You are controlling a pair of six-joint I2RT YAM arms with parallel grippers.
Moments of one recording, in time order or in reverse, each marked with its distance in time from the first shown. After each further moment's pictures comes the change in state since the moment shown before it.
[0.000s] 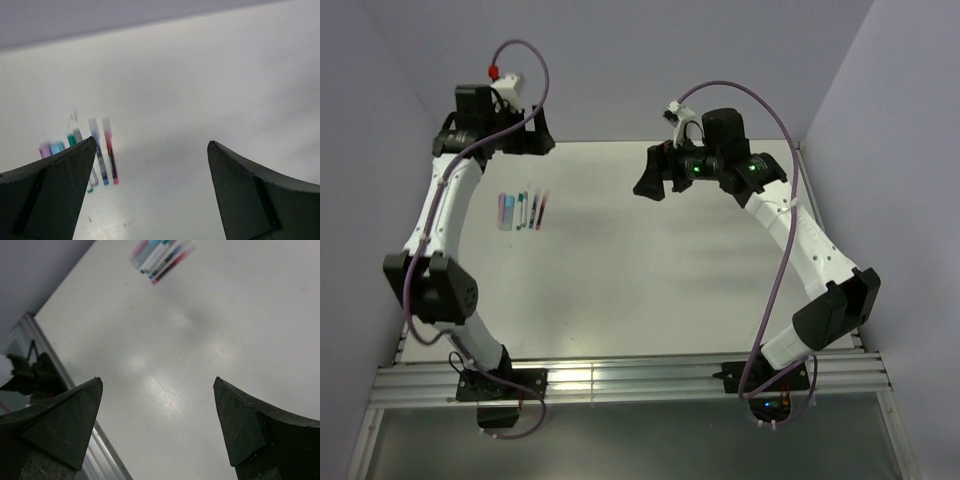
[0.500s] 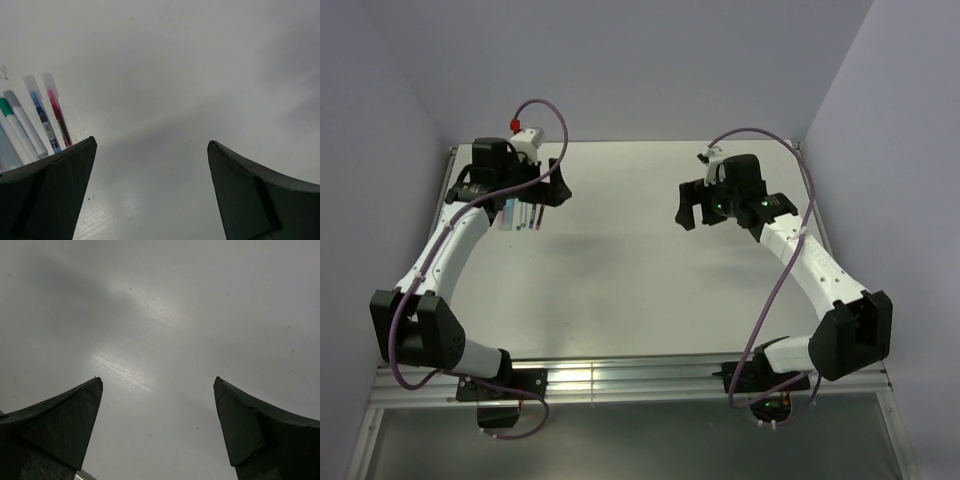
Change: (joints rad) left arm -0.071 -0.336 -0.500 0.212 0.110 0.003; right arm -0.124 -0.191 -0.438 0.091 0.290 -0.060
